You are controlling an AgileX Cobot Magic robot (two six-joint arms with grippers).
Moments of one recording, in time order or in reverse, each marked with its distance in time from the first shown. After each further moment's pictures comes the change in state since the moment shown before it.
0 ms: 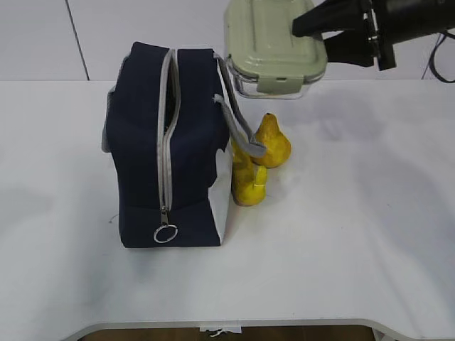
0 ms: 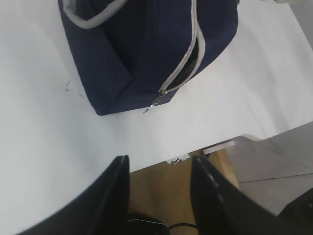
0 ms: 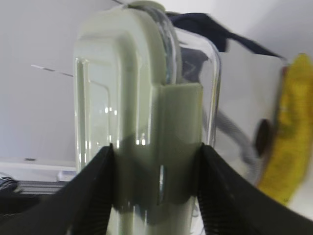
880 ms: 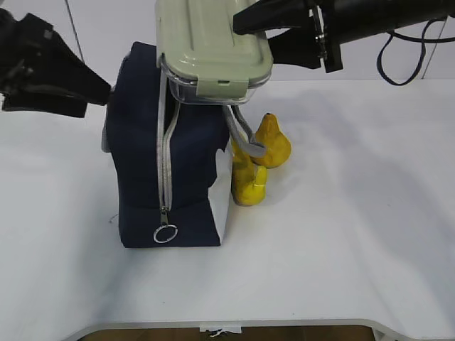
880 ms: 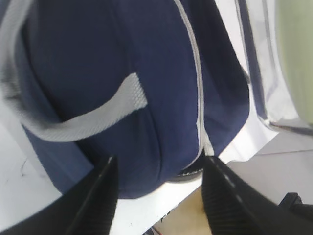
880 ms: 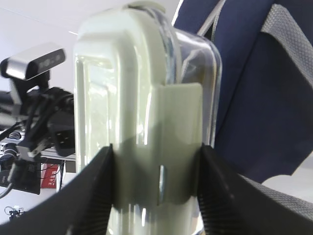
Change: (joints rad) left arm -0.083 0.739 -0.390 -0.244 -0.039 0.275; right arm 0.158 -0.001 -0.002 0.078 0.003 0.002
